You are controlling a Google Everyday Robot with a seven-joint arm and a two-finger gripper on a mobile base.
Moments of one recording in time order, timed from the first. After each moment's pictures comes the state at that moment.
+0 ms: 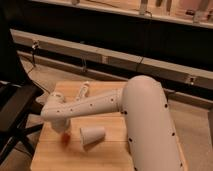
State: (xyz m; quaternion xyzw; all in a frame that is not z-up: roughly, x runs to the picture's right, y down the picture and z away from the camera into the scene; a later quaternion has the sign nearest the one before) arm -0.225 0.240 0.807 -0.22 -0.26 -0.65 0.68
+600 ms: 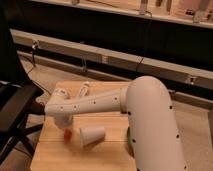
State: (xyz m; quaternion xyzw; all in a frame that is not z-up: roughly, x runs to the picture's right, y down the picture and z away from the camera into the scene) arm -0.212 0.221 0.817 -0.21 -0.26 -0.64 0.69
